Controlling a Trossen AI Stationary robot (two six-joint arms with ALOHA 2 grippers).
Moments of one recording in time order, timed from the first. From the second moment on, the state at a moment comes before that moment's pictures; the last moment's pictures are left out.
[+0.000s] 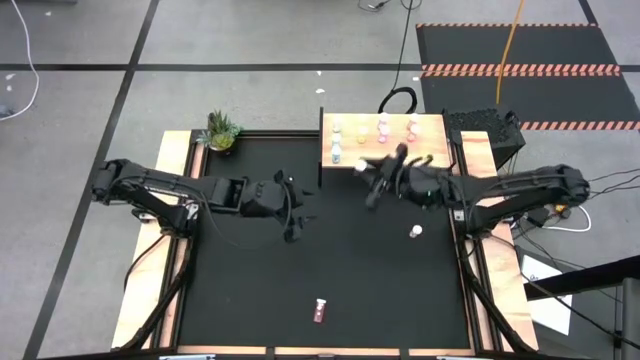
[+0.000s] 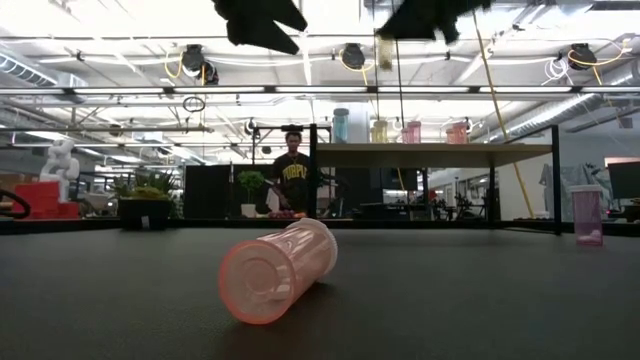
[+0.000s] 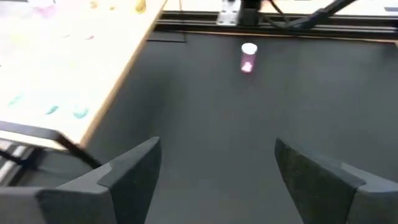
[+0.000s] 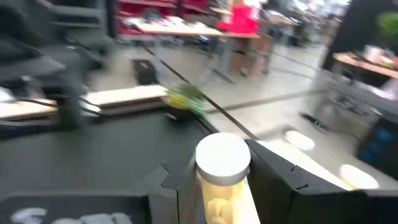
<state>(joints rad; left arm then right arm) -0.11 1.40 1.16 -0.34 -0.28 -0.10 0.05 1.14 0.85 0.09 0.59 0.00</state>
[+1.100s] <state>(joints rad) 0.01 1.36 1.16 -0.48 -0.30 -0.03 -0.40 1.29 0.74 0.18 0.26 0.09</state>
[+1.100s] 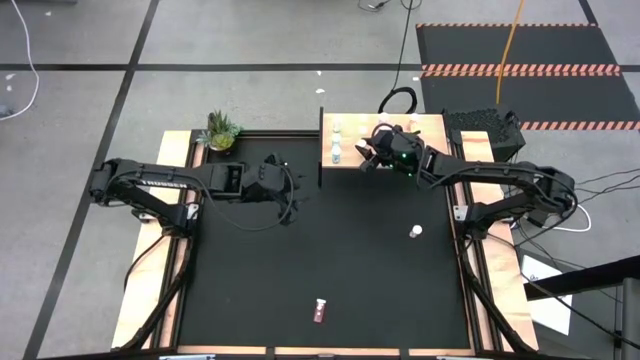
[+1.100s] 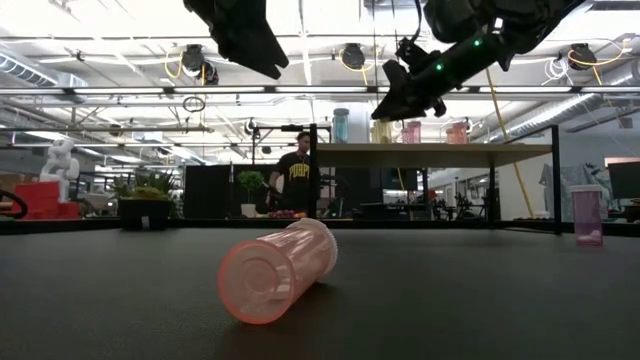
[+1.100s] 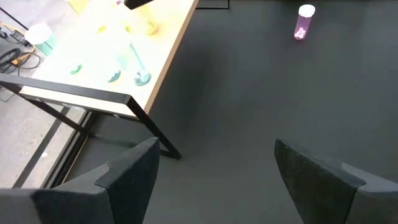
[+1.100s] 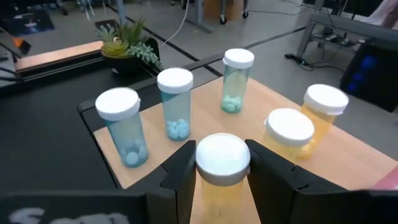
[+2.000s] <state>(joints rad) 0.01 1.34 1.16 -0.49 -0.35 -0.14 -0.44 1.21 0.74 0.14 0.18 0.15</state>
